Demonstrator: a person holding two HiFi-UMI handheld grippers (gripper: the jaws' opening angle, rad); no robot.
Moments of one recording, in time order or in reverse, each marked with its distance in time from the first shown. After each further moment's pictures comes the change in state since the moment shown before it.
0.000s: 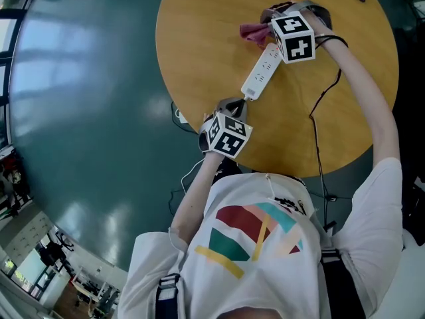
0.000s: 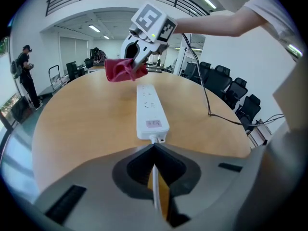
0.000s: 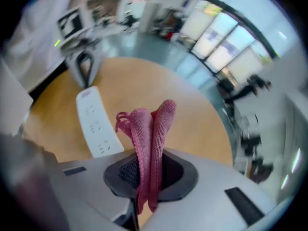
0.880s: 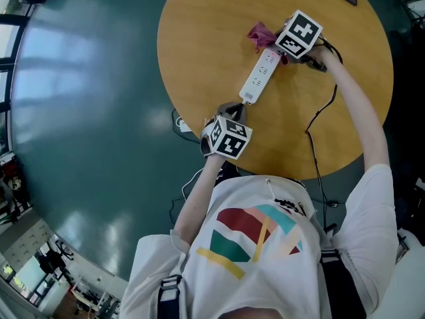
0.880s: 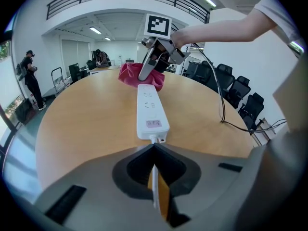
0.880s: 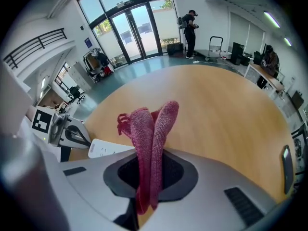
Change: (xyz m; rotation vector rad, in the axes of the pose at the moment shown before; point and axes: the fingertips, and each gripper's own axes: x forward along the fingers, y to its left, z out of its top) left arm -0.003 -0.002 0.001 0.003 -0.004 0.037; right arm -0.005 0.032 -0.019 1.019 -0.198 0.230
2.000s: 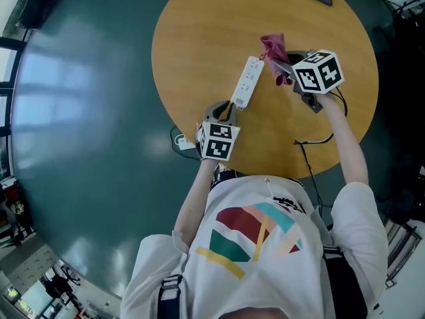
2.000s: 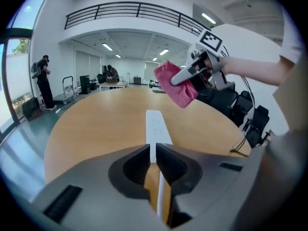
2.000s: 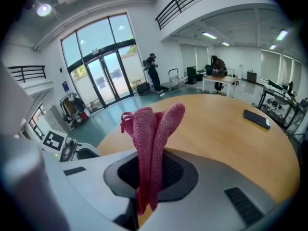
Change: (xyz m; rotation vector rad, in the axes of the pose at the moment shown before) left arm -0.033 0.015 0.036 -0.053 -0.220 0.047; right arm -0.097 0.051 -0.025 0.348 -0.467 -0.203
